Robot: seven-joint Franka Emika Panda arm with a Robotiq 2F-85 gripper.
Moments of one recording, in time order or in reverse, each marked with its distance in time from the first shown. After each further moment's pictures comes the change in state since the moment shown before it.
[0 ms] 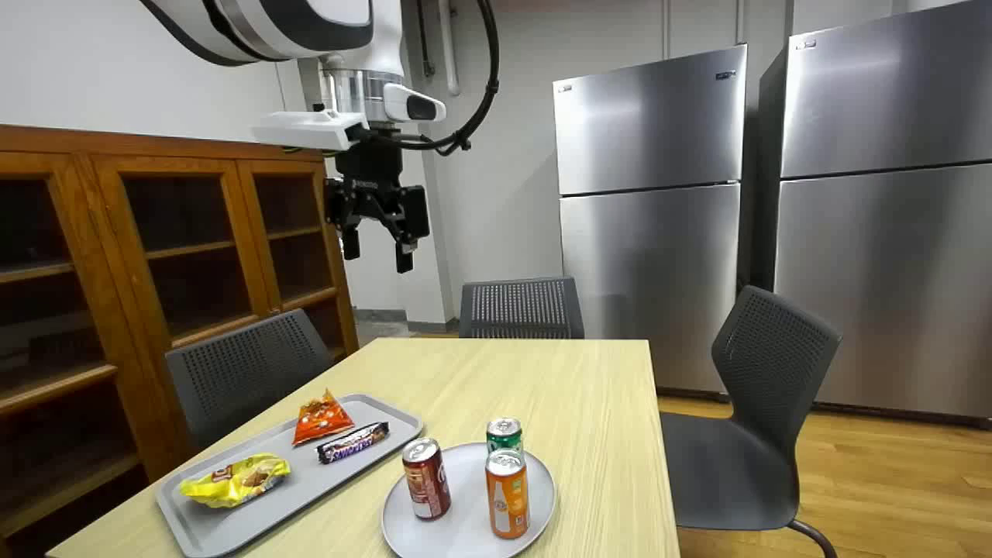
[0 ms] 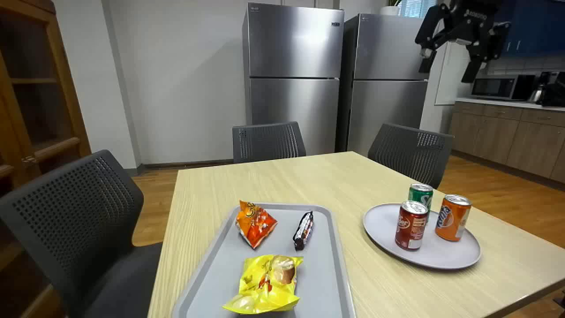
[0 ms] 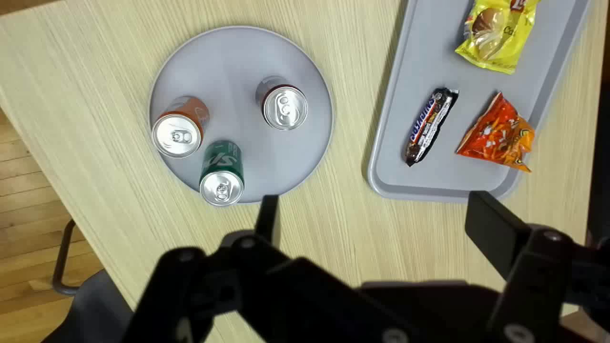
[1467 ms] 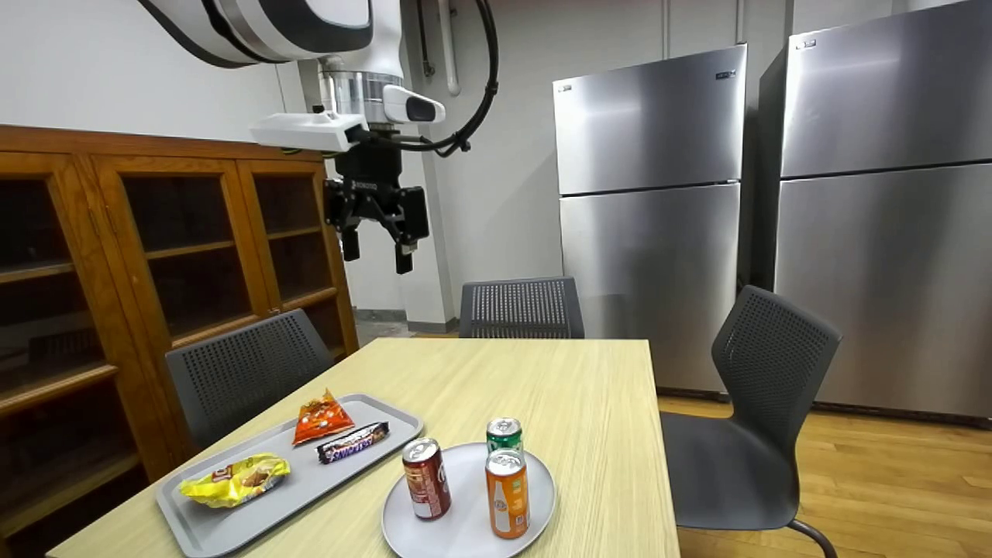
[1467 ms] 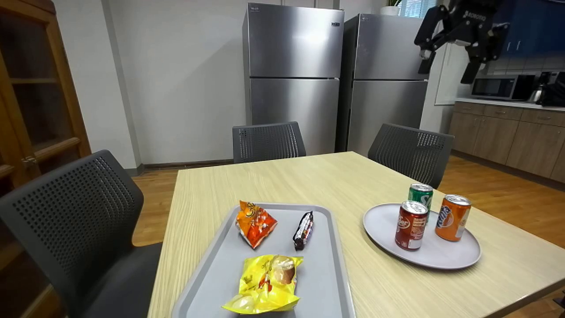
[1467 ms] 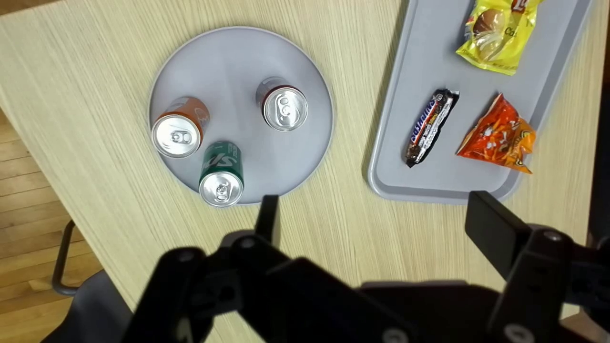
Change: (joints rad) arm 0.000 0.004 0.003 0.000 -0.001 0.002 0.000
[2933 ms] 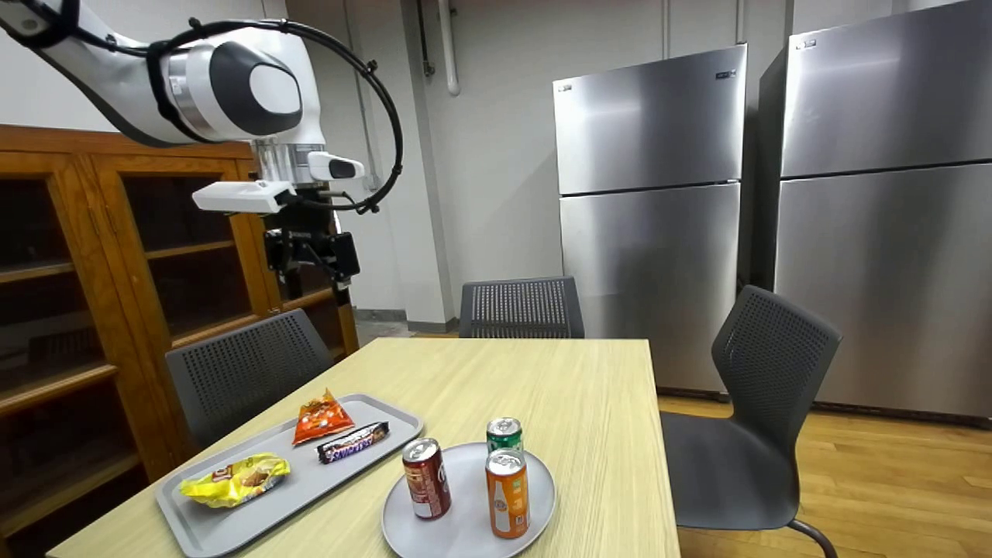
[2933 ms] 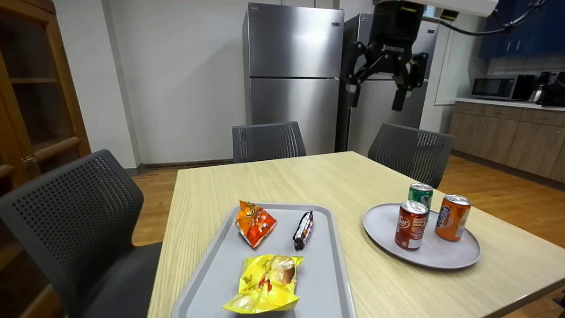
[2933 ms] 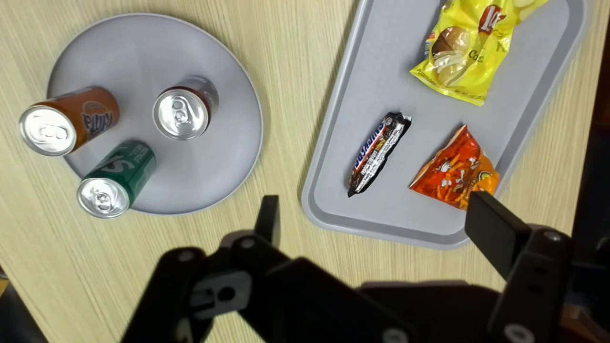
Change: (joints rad) arm 0.082 0.155 0.237 0.000 -0.007 0.163 0.190
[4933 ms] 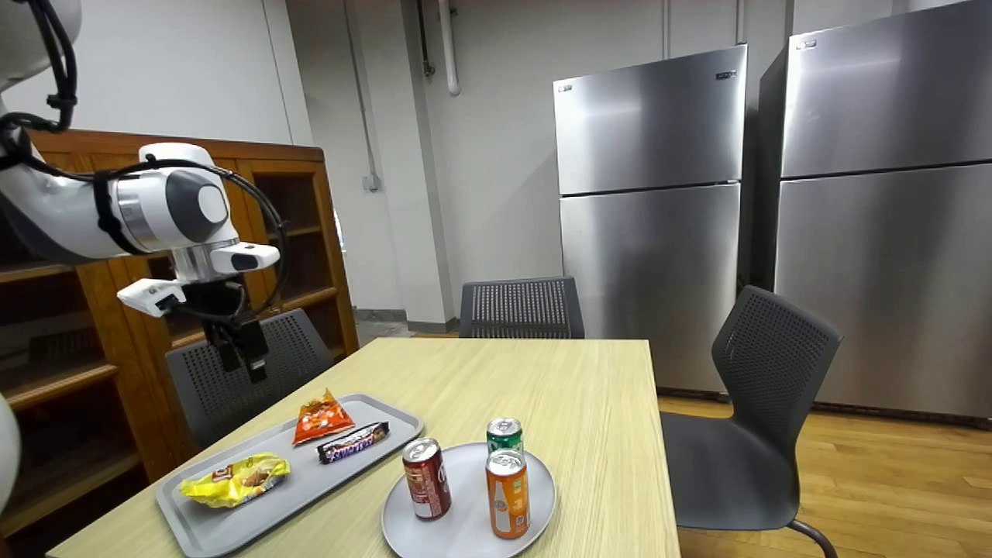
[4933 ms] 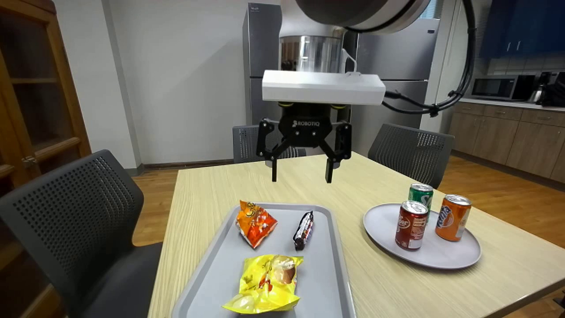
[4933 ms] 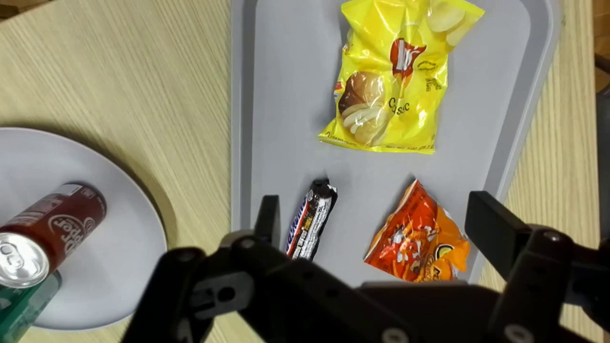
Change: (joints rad) arm 0.180 0.295 0.166 0.000 -0.165 0.273 0.636
